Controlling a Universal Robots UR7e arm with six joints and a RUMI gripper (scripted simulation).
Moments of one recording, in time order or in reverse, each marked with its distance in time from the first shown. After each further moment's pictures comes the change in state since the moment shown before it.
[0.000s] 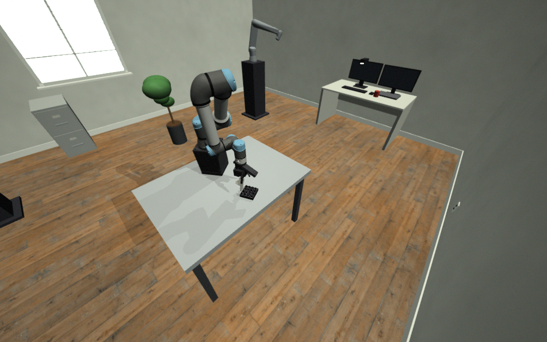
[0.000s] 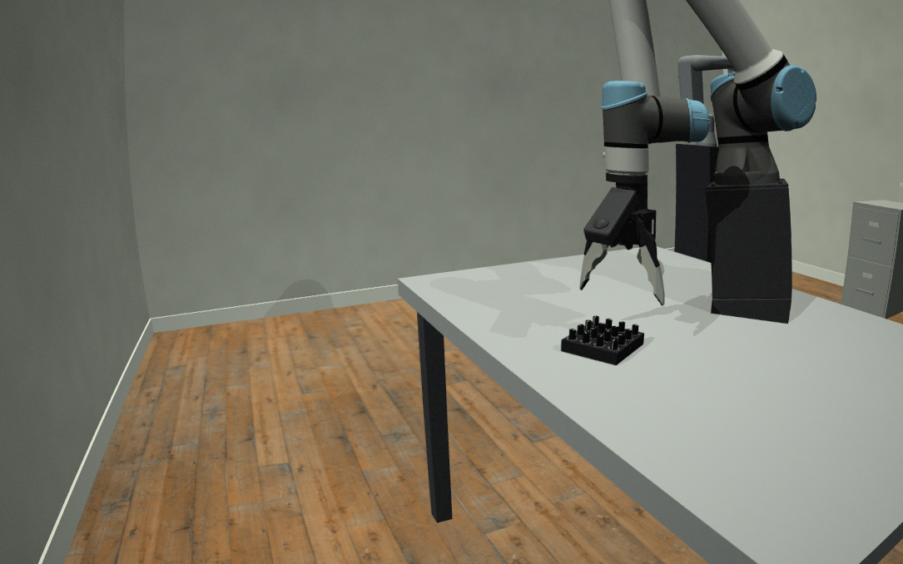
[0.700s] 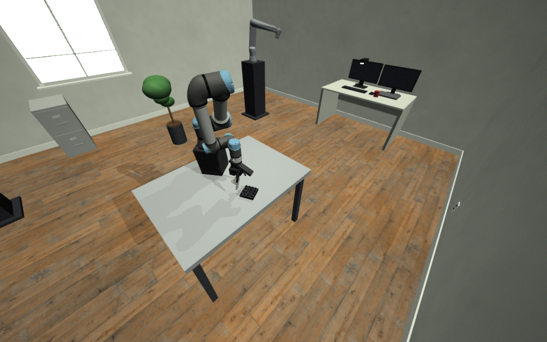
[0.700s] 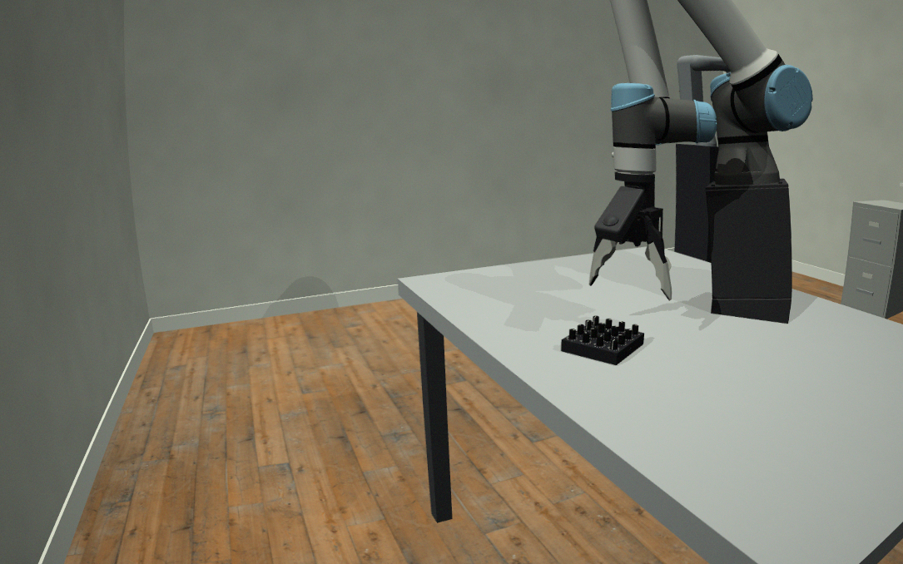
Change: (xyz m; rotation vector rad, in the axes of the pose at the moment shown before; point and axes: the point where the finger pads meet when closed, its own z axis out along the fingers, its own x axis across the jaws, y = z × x) arm -0.001 0.034 0.000 -0.001 0.000 0.000
